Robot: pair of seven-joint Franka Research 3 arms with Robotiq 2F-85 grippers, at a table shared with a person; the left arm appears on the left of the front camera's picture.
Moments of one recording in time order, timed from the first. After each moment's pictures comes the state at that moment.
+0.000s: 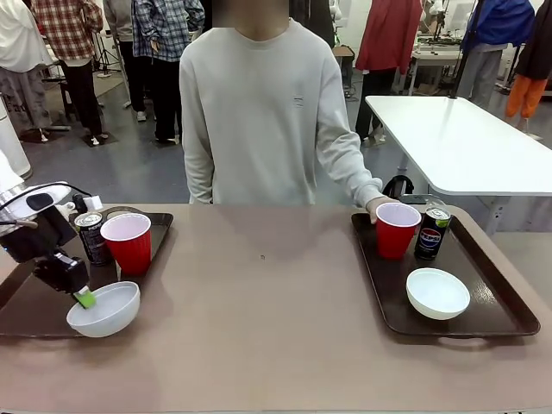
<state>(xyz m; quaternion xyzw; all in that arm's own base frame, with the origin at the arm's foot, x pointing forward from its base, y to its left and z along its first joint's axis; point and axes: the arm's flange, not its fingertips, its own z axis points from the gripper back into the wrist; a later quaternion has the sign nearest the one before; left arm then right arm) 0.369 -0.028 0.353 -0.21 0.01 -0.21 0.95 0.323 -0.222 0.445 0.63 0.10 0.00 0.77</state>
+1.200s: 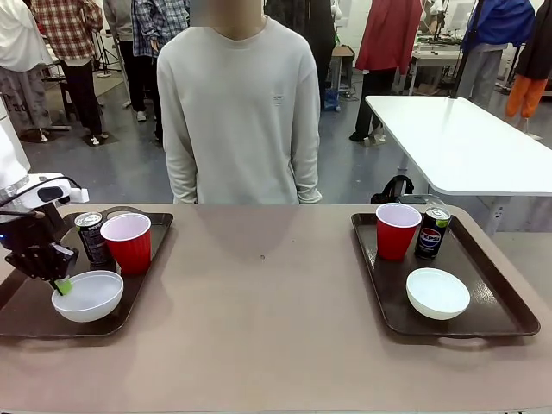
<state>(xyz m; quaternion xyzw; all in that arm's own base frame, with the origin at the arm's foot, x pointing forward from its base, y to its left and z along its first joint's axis) 0.380 -0.023 0.371 -0.06 -0.01 -0.09 0.99 0.323 -0.222 0.445 0.63 0.10 0.00 0.77</state>
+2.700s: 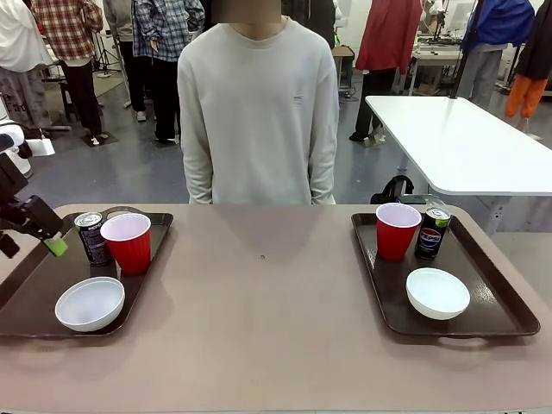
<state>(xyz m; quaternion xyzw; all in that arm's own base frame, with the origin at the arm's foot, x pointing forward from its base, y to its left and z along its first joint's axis) 0.329 -0.022 0.474 -0.10 -0.07 -0.09 0.99 0.323 -0.222 0.445 0.63 0.10 0.00 0.77</state>
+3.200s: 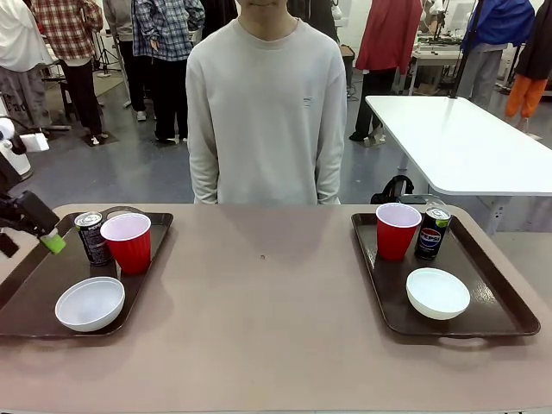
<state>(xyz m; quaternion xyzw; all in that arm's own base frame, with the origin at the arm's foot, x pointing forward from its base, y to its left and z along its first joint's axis) 0.321 -0.020 0.483 -0.14 -0.07 -0.09 0.98 0.323 -0.222 0.445 0.63 0.10 0.00 0.77</state>
